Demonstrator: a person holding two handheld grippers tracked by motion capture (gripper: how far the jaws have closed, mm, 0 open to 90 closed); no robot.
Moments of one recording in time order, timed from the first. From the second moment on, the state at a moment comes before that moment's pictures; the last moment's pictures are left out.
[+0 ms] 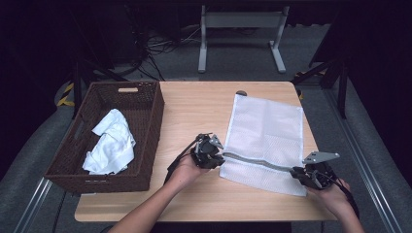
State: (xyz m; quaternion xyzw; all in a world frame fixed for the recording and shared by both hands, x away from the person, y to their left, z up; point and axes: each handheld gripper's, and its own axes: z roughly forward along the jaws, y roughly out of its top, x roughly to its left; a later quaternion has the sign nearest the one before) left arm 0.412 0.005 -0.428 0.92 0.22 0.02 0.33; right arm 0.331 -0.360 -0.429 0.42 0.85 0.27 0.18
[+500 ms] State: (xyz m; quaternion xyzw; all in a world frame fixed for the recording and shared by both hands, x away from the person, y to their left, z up) left arm 0.405 0.064 -0.383 0.90 0.29 0.03 0.33; right arm 0.351 -0.330 -0.427 0.37 0.86 0.31 0.16
